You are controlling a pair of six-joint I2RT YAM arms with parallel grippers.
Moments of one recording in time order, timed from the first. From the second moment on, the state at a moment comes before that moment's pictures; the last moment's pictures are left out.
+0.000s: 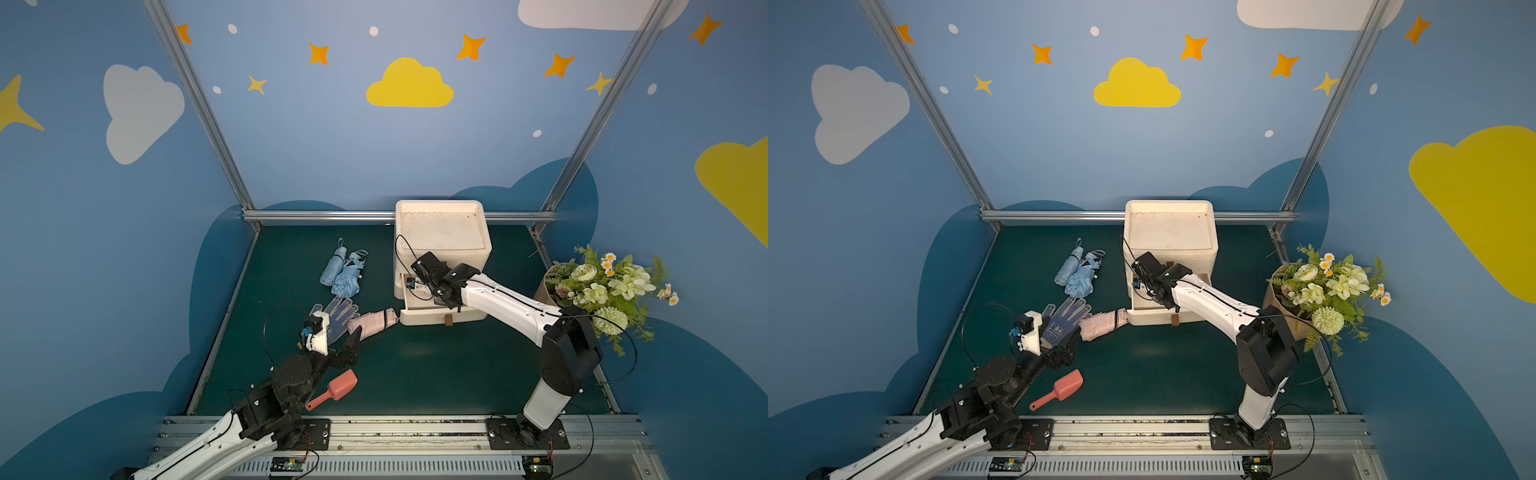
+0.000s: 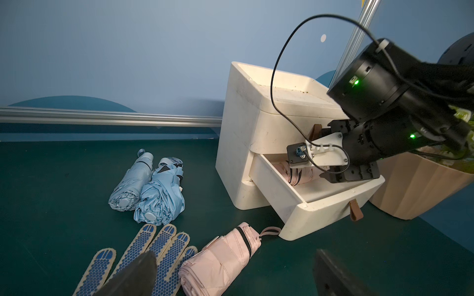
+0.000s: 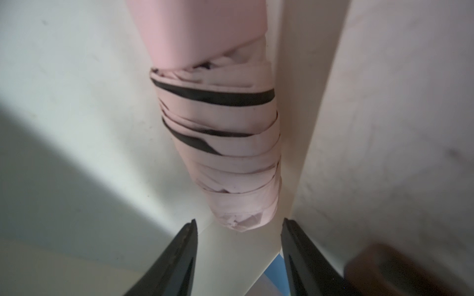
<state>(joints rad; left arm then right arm) -0.94 0.30 0.30 -0.17 -0.53 -0.27 0.77 1.72 1.40 -0.85 0.66 -0.78</state>
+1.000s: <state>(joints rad) -0.60 1.49 0.93 -0.38 -0.13 -0.23 0.85 0.39 0.77 -0.70 0.13 -0.44</state>
